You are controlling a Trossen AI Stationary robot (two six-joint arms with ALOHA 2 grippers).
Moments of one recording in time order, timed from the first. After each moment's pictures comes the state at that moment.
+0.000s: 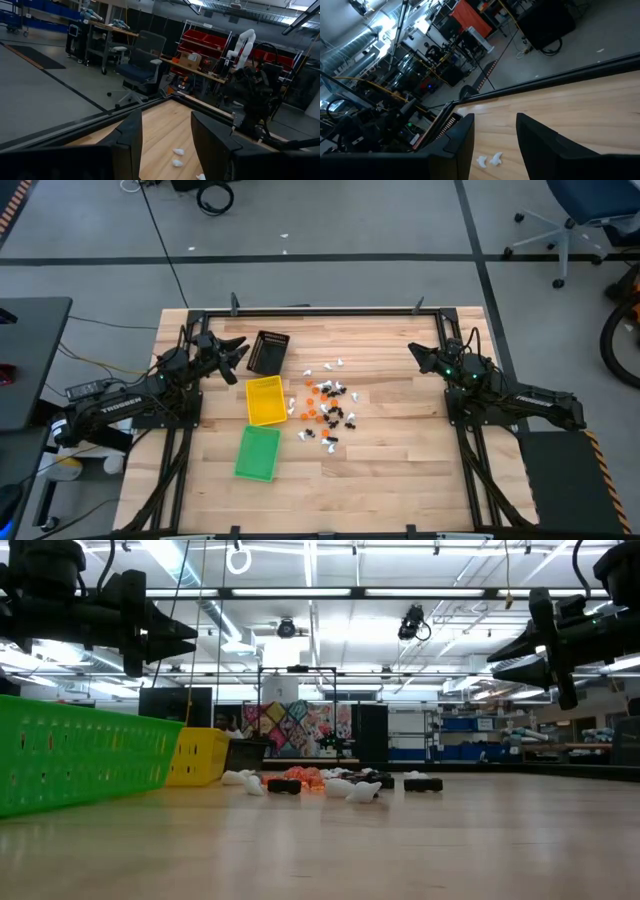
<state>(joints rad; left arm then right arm) 0.49 0.33 0.07 0.35 -0.04 -0.30 -0.30 0.04 0.06 -0.08 0.44 0.81</state>
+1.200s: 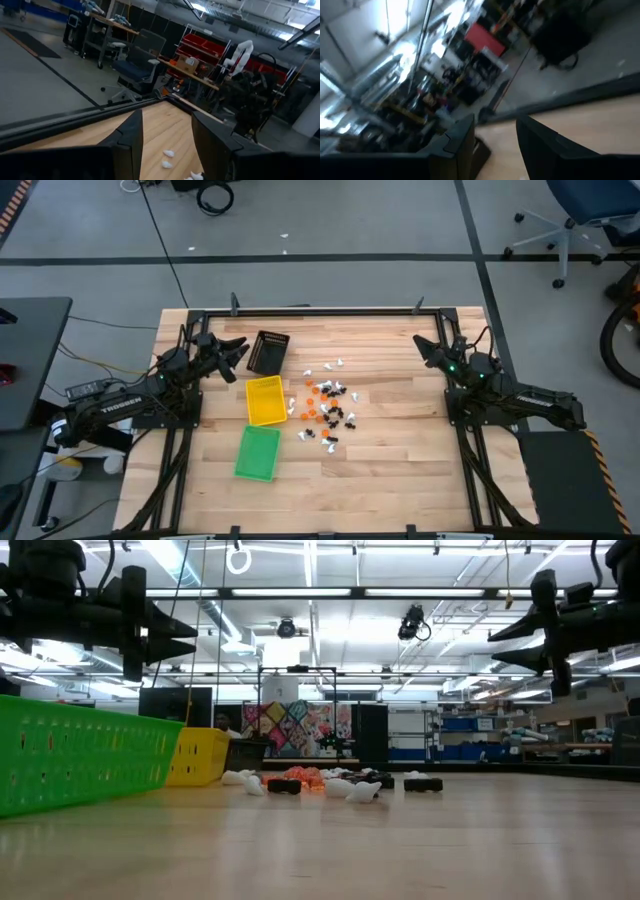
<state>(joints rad) 0.49 0.33 0.07 0.35 -0.04 -0.42 -0.30 0.04 0.06 0.08 0.50 0.81</state>
